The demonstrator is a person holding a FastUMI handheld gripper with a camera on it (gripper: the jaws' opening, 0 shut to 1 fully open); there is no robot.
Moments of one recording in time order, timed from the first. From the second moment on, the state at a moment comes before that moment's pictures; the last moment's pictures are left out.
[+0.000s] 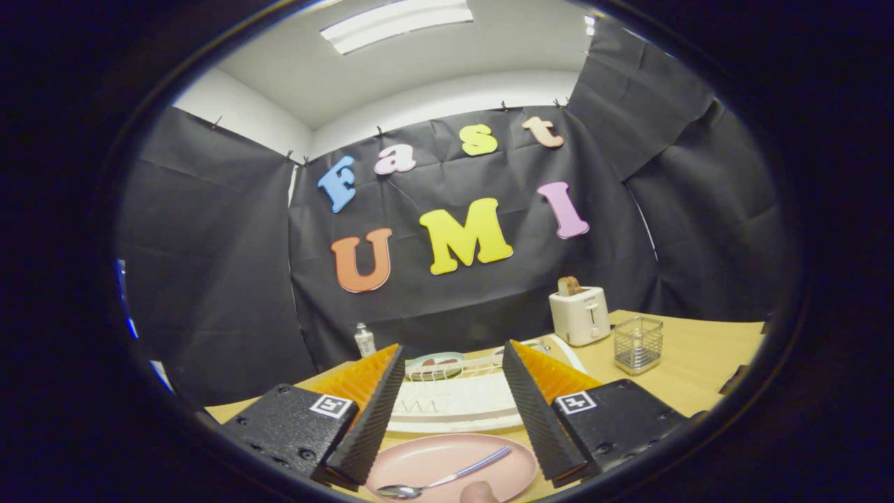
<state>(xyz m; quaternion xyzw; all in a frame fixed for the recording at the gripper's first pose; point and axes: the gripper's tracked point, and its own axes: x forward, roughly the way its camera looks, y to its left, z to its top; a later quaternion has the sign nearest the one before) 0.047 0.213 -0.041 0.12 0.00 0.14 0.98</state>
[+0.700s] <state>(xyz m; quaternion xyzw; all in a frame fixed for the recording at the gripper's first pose) -0.016 0.105 -0.009 0.03 0.01 0.09 1.00</state>
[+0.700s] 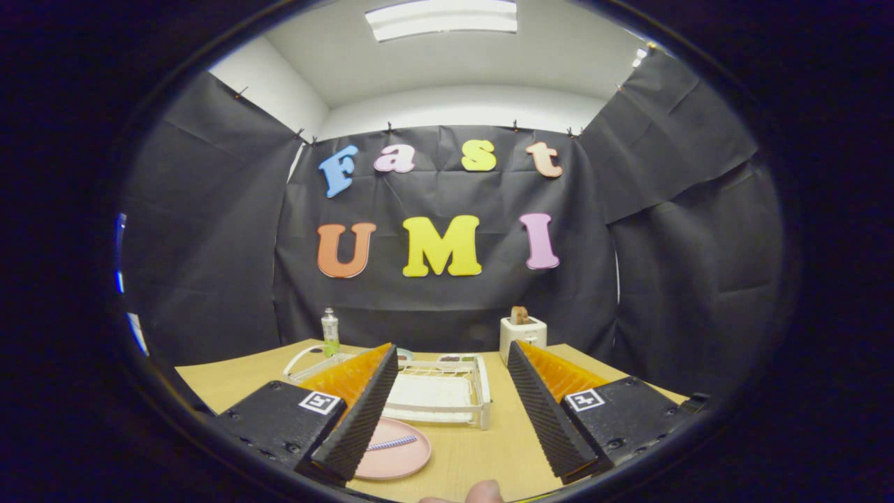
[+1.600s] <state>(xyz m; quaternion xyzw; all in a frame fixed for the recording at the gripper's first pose) -0.035 0.101 -0.017 0.03 0.01 0.11 0.99</state>
